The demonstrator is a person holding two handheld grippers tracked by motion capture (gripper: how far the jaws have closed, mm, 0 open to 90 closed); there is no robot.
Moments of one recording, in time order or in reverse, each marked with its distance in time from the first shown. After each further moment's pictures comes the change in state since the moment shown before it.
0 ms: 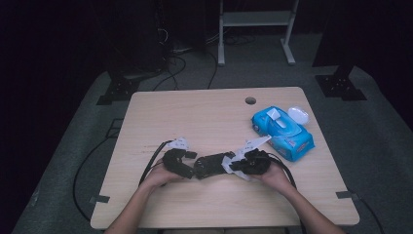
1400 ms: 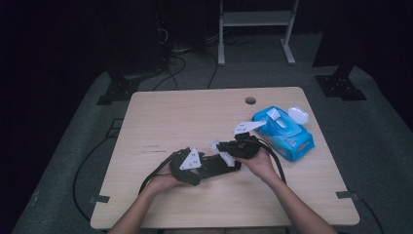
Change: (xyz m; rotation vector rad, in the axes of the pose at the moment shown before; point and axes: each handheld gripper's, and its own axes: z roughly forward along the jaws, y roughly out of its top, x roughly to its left) left arm -0.051 0.004 0.010 0.067 0.240 0.555; right arm 0.001 0.058 0.005 -0.176 -0.050 0.056
